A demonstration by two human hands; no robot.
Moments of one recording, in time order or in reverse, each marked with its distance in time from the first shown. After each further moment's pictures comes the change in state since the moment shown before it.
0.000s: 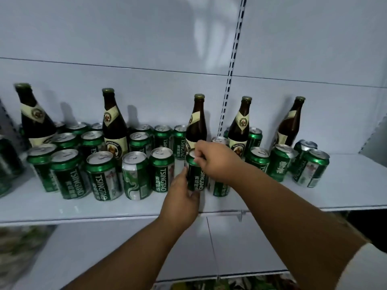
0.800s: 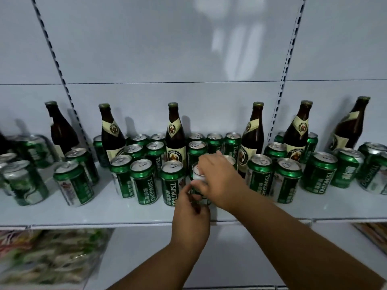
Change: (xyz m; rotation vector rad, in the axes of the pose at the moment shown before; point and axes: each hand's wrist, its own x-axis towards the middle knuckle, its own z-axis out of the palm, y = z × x) left_hand -0.042 -0.050 -0.115 -0.217 0.188 -0.142; right_hand 0.031 -0.126 0.081 -0.003 0.243 -0.210
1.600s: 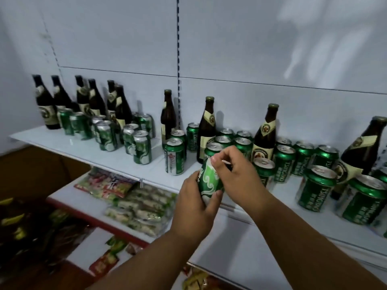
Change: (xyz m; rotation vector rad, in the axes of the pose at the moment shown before) left_hand -0.040 -0.024 -0.172 0.252 0.332 0.299; right_hand 0.035 -0.175 0.022 0.809 -0.058 0.180
